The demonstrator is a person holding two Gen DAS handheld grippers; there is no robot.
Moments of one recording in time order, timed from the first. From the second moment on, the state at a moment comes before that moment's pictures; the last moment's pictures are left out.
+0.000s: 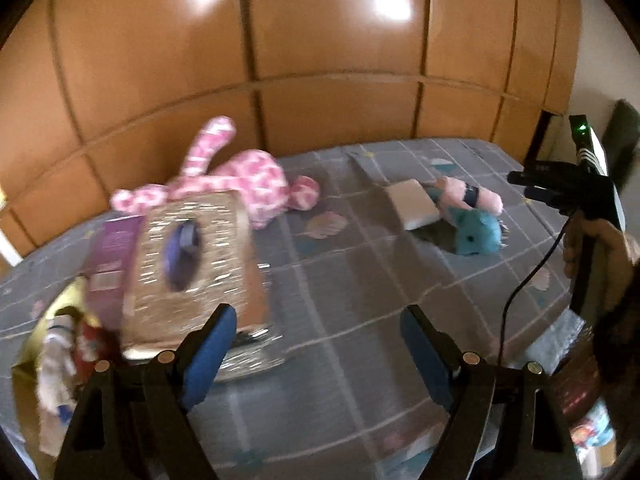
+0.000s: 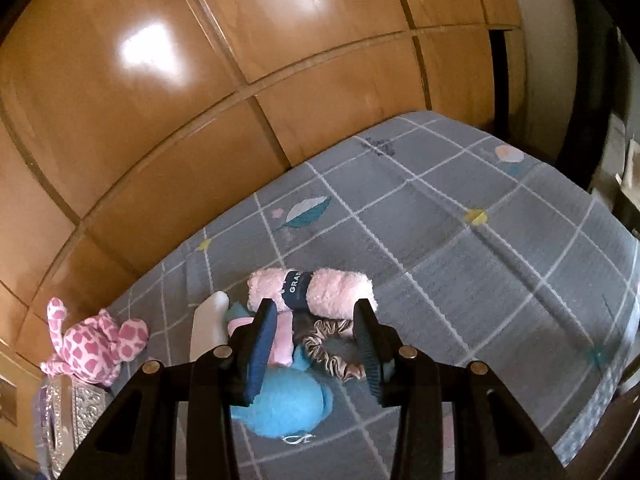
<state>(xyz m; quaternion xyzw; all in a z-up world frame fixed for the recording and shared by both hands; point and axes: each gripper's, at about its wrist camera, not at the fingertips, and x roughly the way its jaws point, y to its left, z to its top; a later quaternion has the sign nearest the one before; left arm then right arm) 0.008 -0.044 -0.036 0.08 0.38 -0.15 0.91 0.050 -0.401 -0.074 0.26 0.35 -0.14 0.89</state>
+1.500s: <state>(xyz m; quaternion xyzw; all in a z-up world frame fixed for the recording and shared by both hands) 0.170 -0.211 -0.114 0.05 0.47 -0.25 0.84 0.056 -0.416 -0.097 0.35 0.37 -0.08 0.86</state>
